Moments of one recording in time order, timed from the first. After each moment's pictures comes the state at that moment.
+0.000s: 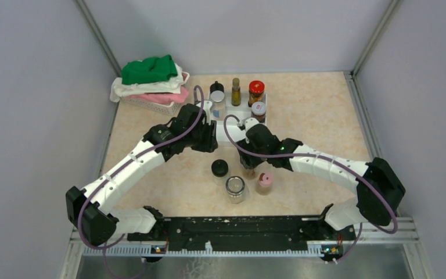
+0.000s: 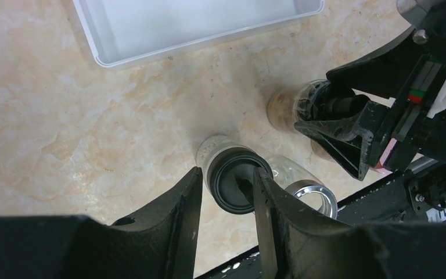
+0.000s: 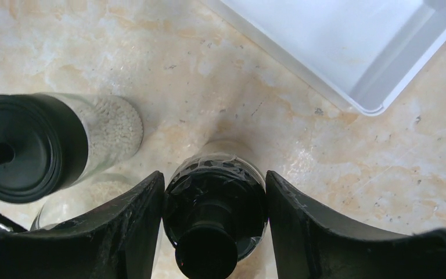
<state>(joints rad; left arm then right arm) -0.68 1.24 1.19 -0.74 -0.02 -0.41 0.88 1.41 0.94 -0.36 0.14 0.29</state>
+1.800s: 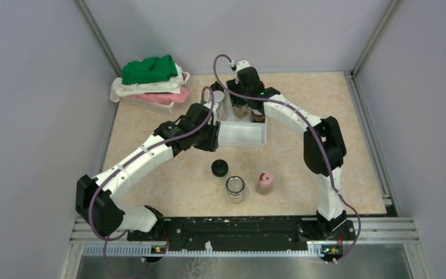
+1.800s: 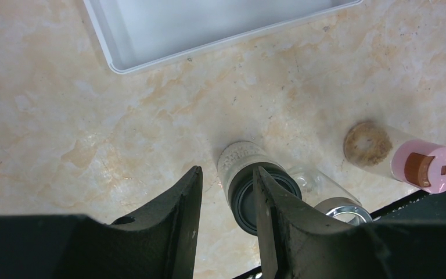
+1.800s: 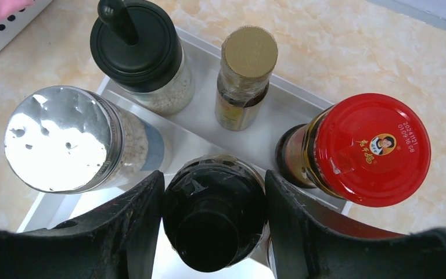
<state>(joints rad) -0.68 1.34 1.19 -0.71 -0.06 -0.34 0.59 2.07 1.77 -0.29 0.17 0.09</state>
